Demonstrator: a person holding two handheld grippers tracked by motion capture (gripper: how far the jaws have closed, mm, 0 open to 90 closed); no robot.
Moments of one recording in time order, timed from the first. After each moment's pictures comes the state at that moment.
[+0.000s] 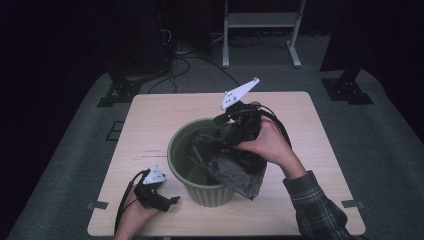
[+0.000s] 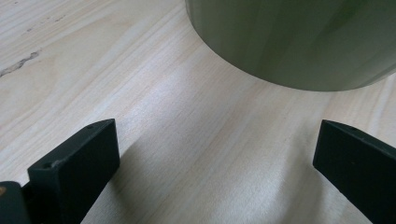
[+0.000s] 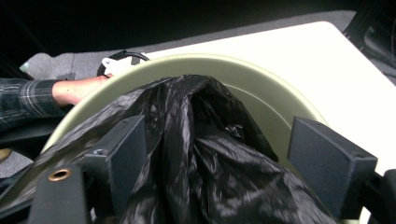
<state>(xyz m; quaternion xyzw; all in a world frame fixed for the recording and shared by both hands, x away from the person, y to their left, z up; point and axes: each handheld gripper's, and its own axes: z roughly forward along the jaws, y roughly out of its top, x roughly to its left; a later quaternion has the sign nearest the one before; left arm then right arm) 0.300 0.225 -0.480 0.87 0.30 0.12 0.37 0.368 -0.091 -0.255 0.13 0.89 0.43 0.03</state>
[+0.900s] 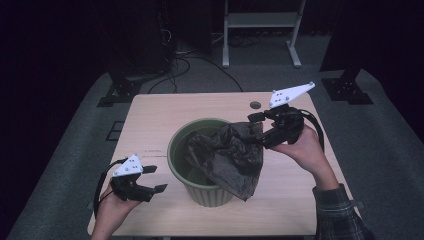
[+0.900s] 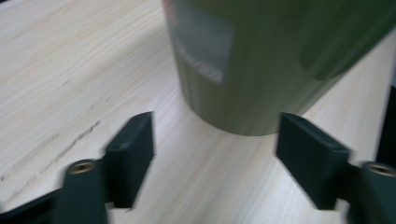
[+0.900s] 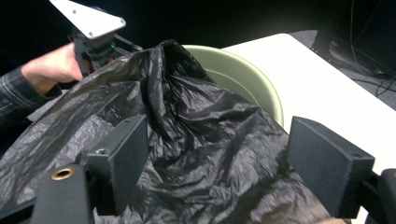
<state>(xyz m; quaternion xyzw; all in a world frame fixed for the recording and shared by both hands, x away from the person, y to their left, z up) 0.280 0.250 -0.386 0.86 0.25 0.13 0.43 0.353 -0.181 -0.259 0.18 0.85 0.49 0.05</state>
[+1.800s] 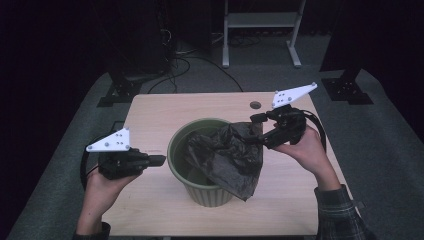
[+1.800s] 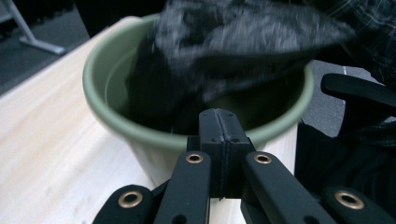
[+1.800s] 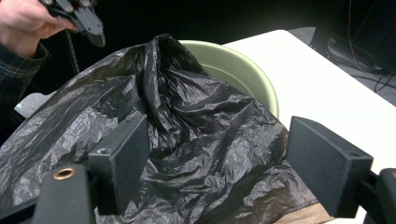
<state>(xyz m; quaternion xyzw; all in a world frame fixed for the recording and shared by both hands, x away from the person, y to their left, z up) 0.285 0.232 -0.283 0.85 0.15 0.09 0.50 0.354 -0.186 -0.262 0.19 0.85 0.49 0.05</state>
